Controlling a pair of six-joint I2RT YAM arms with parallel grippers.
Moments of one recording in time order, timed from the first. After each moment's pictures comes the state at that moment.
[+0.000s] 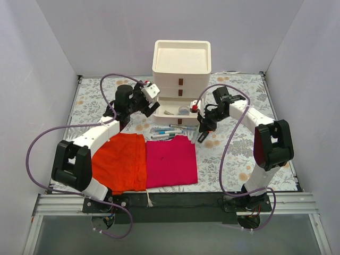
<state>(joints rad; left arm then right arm) -0.36 1.56 1.08 0.13 0.38 0.59 0.31 1.75 1.31 -0.81 -0.73 -0.98</state>
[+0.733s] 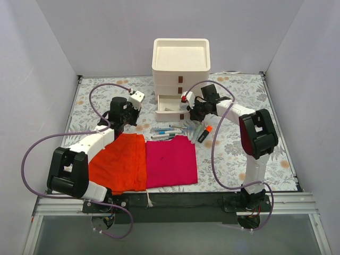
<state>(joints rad) -0.29 1.44 0.87 0.04 0.15 0.23 0.38 1.95 1.33 -0.33 -0.53 -0.68</state>
